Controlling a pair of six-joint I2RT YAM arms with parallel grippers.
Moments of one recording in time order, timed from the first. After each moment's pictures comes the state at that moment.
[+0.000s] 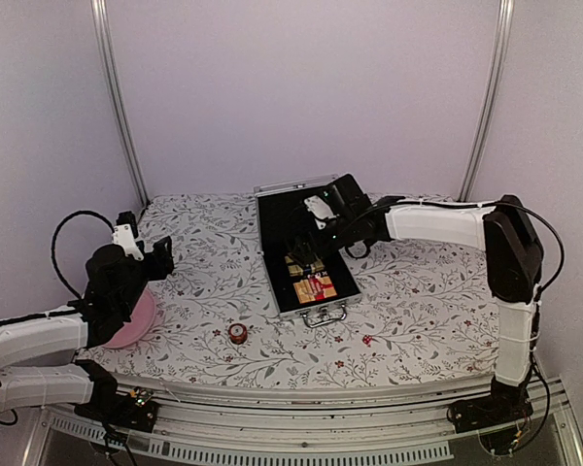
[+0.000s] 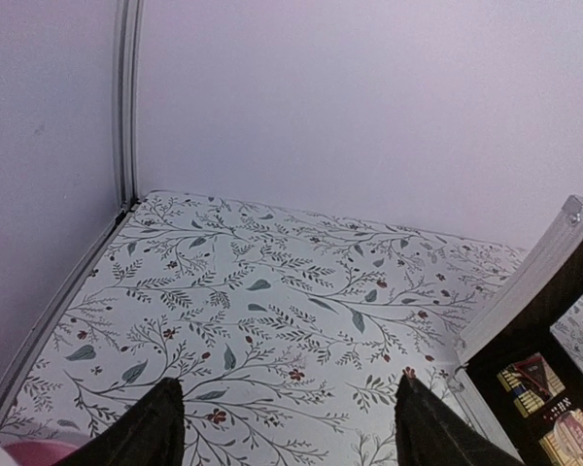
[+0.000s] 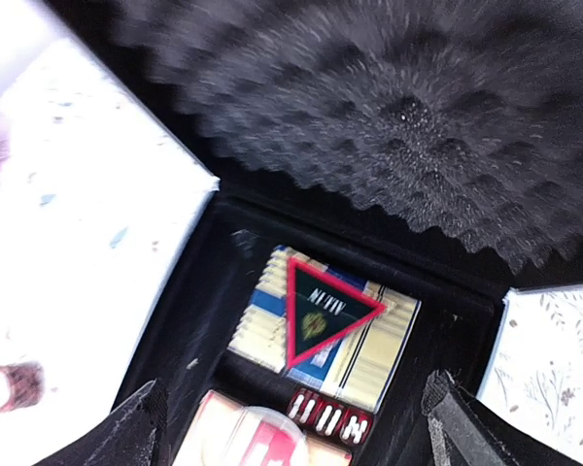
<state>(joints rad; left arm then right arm) -0.45 0.95 0.29 0.53 -0.46 -0.24 0.75 2.06 1.61 -0.33 -0.03 0.08</state>
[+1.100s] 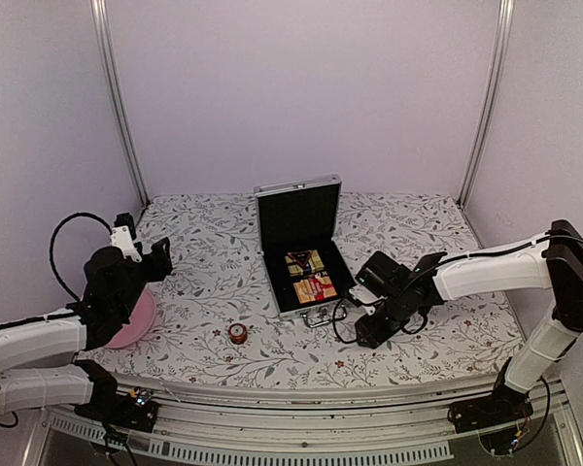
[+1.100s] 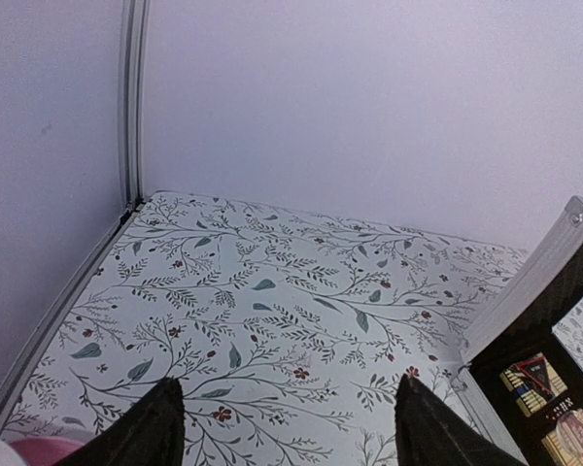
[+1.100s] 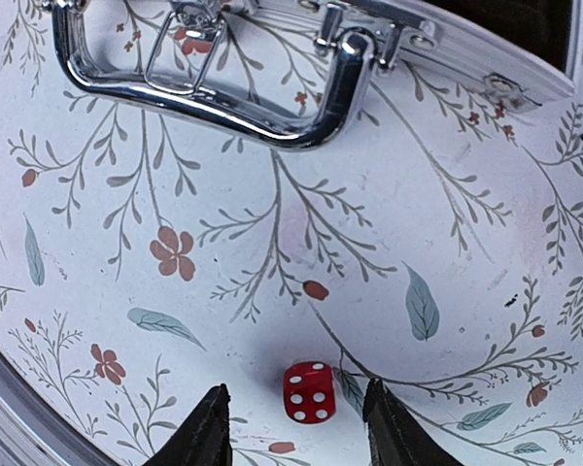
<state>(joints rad) -0.45 0.92 0.28 0.52 -0.47 -0.24 0.89 1.63 0.91 -0.54 -0.03 0.25</state>
